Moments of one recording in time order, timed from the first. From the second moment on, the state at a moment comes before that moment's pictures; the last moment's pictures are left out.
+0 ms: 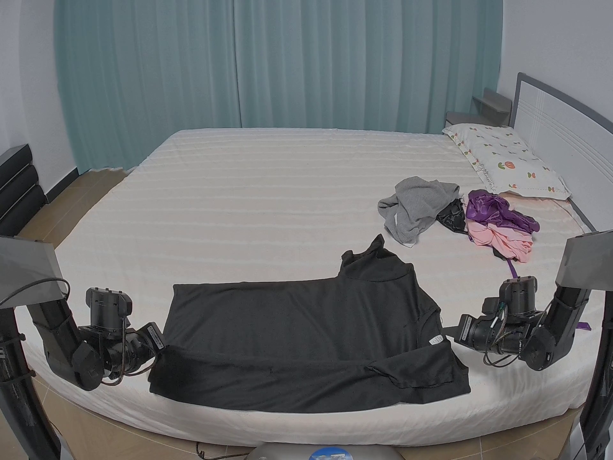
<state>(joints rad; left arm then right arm) -0.06 2.10 -0.34 -1.00 0.02 -0.65 0.13 2.24 -0.46 -1.09 0.31 0.53</state>
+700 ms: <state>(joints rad) -0.06 1.99 -0.29 -0.97 0.02 -0.65 0.09 2.21 -0.43 -1.10 0.32 0.49</state>
